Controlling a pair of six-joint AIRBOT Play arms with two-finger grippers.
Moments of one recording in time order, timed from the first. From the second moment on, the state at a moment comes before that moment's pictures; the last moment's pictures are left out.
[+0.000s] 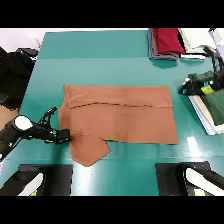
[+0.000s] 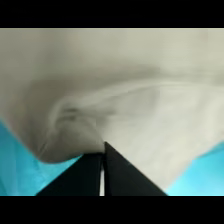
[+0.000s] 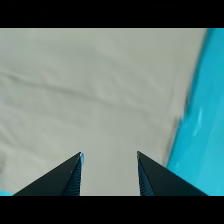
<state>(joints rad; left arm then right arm) -0.04 -0.83 0.45 1.02 -1.16 -1.52 -0.22 -1.08 1.18 -1.20 1.40 1.34</state>
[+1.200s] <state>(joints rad) -0.04 -0.66 0.59 1.14 -1.37 -1.48 -0.34 -0.87 0.61 -1.27 1.46 1.28</state>
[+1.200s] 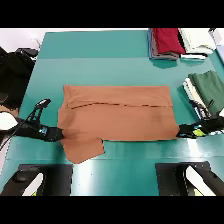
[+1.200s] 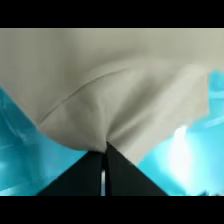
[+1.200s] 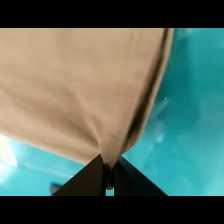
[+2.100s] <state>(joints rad) -0.04 -1.15 0.99 1.25 -1.00 -1.41 -0.13 -1.36 1.23 -1.35 1.33 1.38</state>
